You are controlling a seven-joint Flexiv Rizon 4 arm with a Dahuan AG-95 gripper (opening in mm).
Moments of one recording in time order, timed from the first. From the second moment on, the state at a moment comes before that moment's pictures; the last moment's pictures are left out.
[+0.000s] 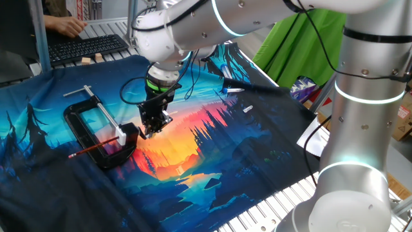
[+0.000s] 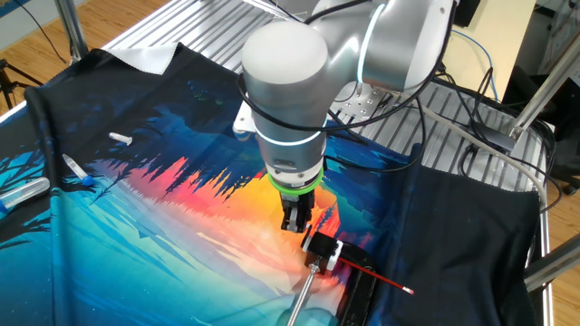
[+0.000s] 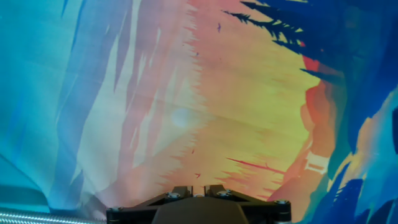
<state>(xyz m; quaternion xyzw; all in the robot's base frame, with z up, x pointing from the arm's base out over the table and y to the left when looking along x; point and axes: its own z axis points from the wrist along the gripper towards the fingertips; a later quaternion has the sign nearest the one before) 0.517 0.120 0.052 -0.59 -0.80 -0.02 0.09</state>
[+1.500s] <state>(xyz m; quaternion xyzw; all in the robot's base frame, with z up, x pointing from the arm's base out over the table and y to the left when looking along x) 0.553 0.118 0.082 -0.60 -0.79 -0.01 0.10</state>
